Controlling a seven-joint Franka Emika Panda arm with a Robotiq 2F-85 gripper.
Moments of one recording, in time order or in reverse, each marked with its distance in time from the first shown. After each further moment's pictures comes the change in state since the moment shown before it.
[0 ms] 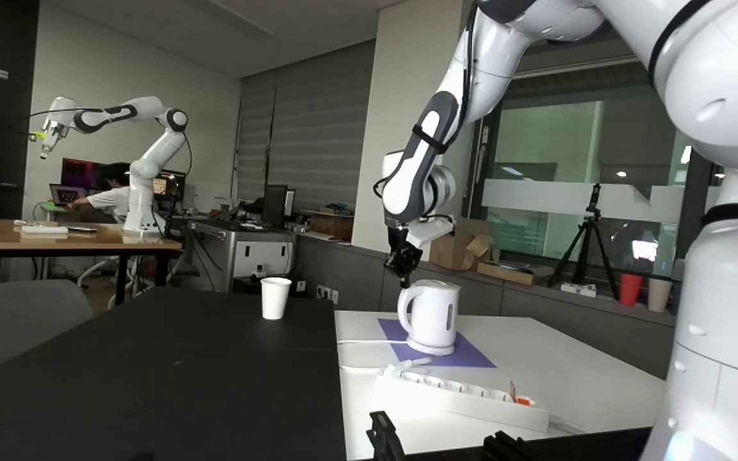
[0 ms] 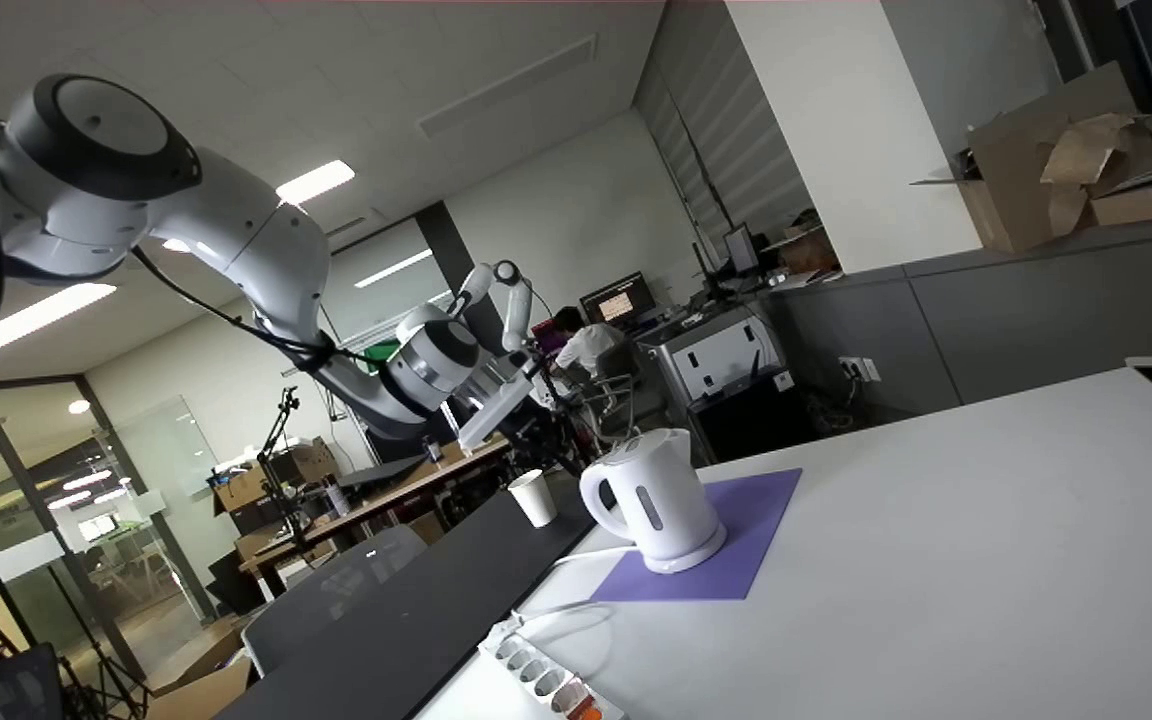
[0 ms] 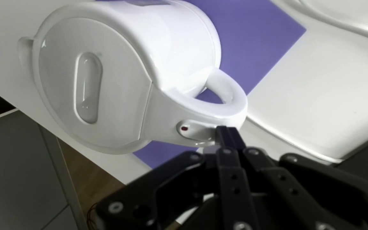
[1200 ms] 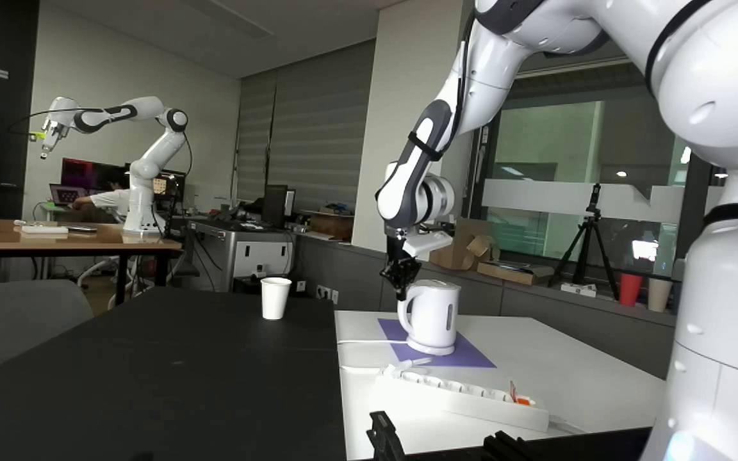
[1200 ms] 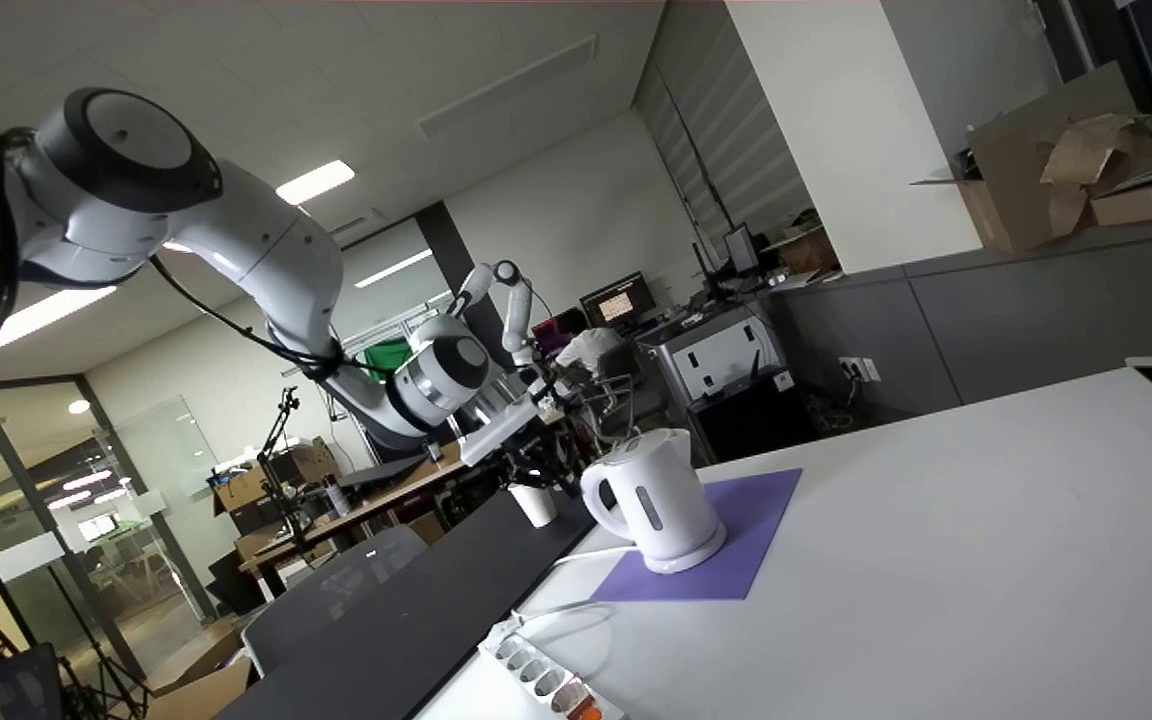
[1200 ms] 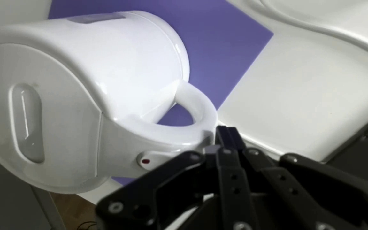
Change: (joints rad) arm -0.045 0.046 0.054 0.007 0.130 0.007 -0.046
